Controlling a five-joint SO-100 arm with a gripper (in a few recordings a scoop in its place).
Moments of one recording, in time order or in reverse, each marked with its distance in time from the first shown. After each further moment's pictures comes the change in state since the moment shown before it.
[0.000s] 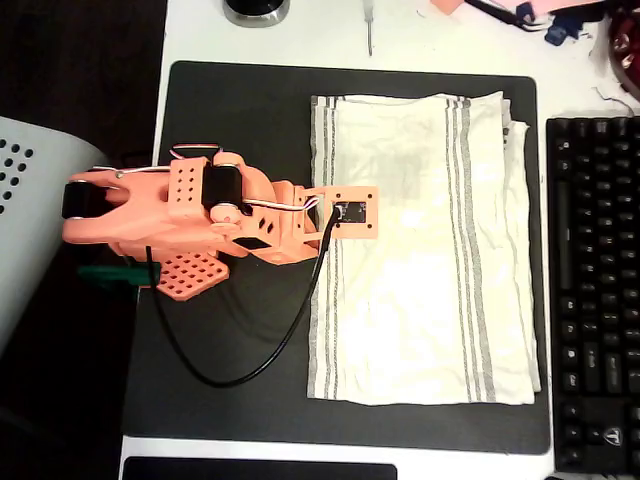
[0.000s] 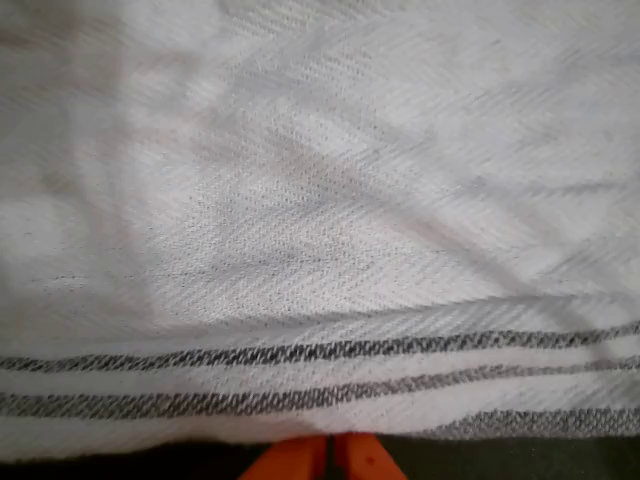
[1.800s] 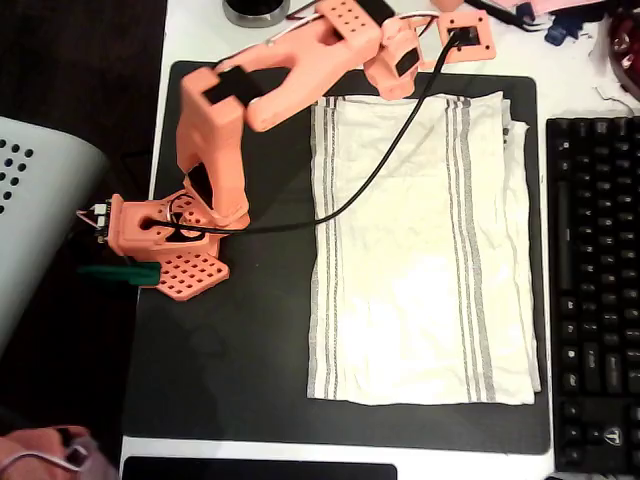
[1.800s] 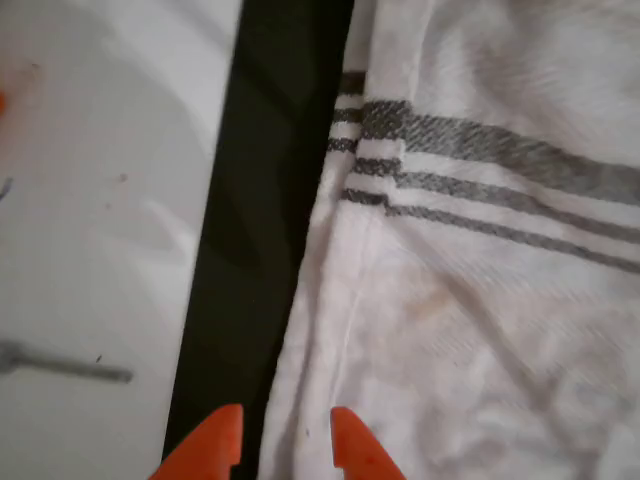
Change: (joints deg) arm -39.6 -118.8 -97.0 -12.7 28.0
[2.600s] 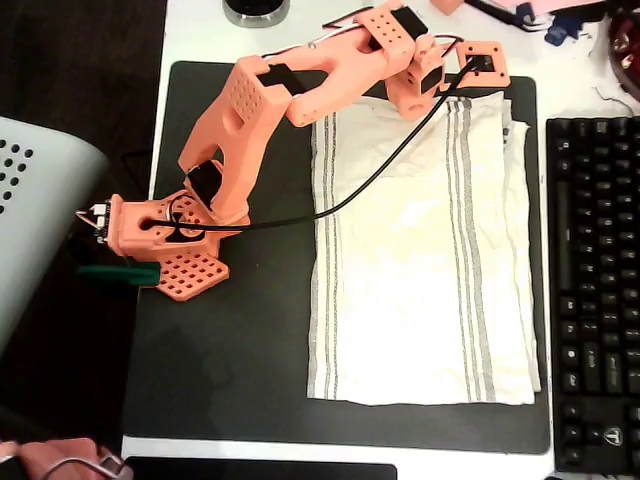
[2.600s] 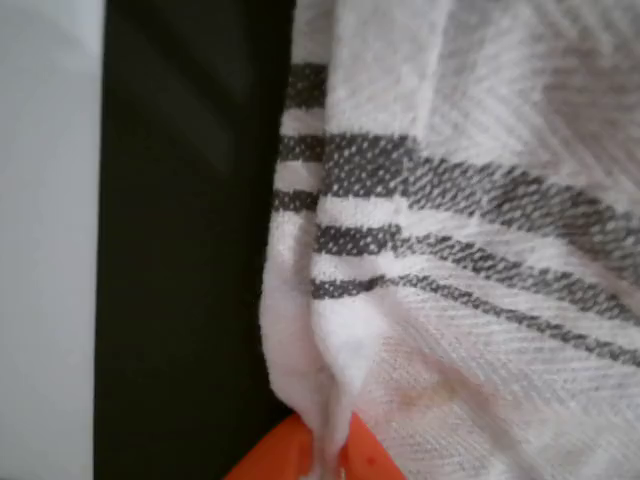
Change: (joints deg) arm 2.6 -15.9 -9.8 -1.5 -1.3
